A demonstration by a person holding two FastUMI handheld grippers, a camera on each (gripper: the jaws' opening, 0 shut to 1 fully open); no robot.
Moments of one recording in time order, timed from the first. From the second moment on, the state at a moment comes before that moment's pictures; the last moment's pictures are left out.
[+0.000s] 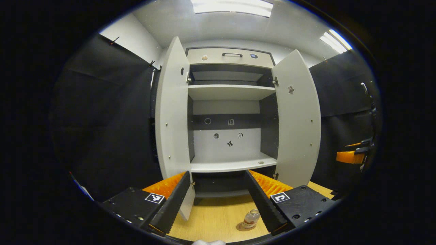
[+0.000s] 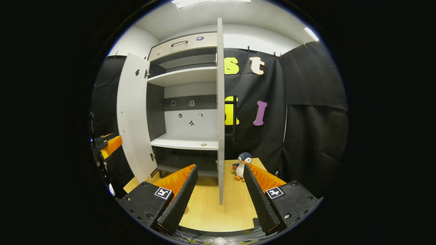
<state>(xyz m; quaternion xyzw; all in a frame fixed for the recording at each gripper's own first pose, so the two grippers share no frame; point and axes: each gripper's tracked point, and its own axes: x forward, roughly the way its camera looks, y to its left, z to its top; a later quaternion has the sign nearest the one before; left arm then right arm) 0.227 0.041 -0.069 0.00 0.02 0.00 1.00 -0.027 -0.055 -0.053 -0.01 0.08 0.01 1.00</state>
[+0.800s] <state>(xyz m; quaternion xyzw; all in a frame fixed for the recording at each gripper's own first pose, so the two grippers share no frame) 0.222 0.015 -0.081 -0.03 0.05 0.03 1.00 0.073 -0.149 0.008 0.00 0.03 0.01 1.00</state>
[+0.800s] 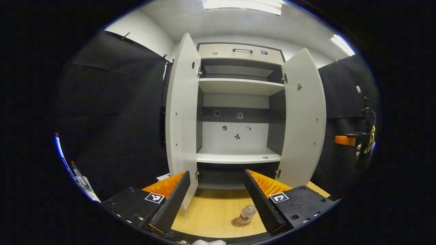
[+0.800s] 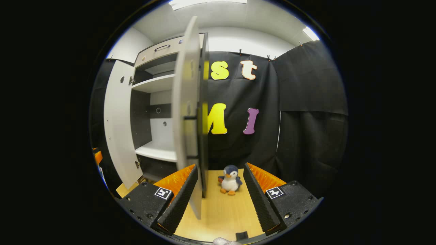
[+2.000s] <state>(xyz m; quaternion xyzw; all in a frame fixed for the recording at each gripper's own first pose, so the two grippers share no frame) 0.278 -0.018 -0.062 -0.03 0.05 0.11 0.99 0.160 -0.093 0.028 -0.02 0.06 0.24 0.97</state>
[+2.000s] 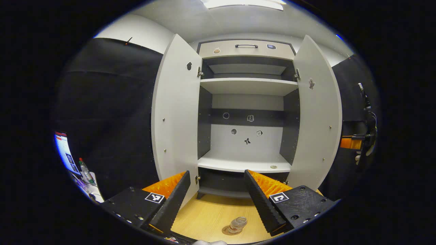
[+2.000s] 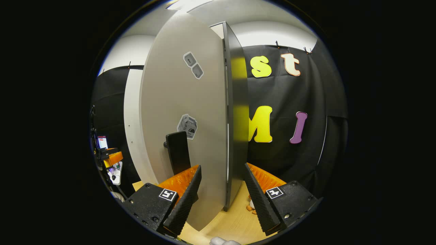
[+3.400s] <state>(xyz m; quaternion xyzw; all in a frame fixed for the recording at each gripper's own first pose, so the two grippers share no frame) 0.280 0.147 -0.071 -0.02 0.04 0.03 1.00 0.082 0.029 -0.002 0.01 0.06 0.14 0.99</state>
